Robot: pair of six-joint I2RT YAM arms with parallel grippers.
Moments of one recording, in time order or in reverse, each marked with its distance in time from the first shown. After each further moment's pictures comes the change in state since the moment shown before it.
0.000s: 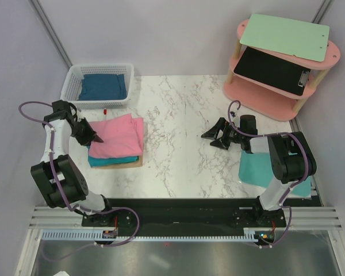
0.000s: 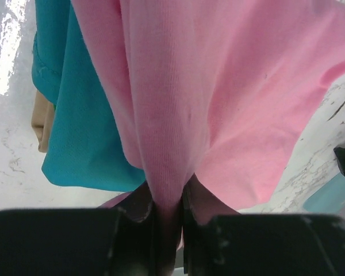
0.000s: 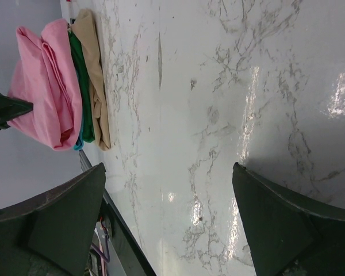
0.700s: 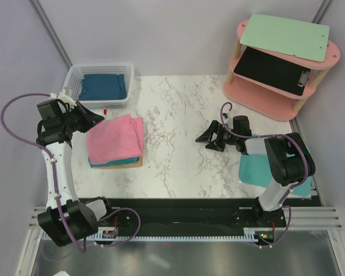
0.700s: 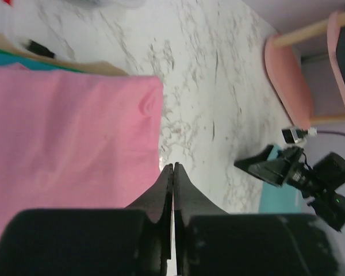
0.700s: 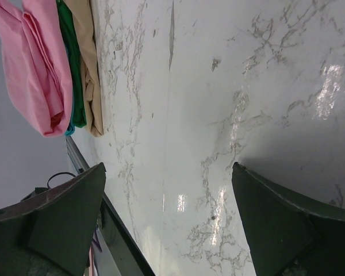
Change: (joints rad) left arm -0.005 -0.358 -0.044 0.306 0.249 -0.100; right arm 0.093 -0.021 0.002 -0.044 0.043 -0.037
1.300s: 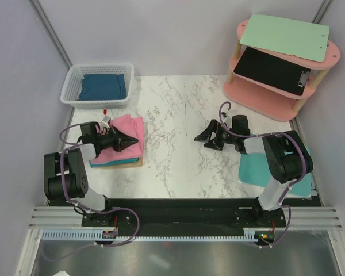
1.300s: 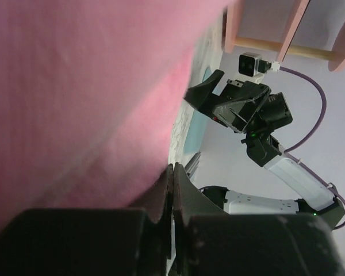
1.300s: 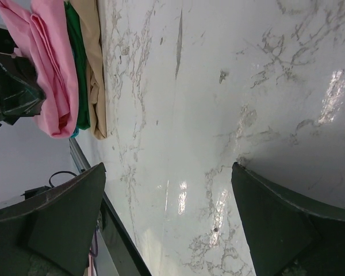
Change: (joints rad) left arm -0.170 0.396 -0.543 0.791 0.443 -0.438; right arm 0.006 0.035 0.012 0.051 -0.011 0.011
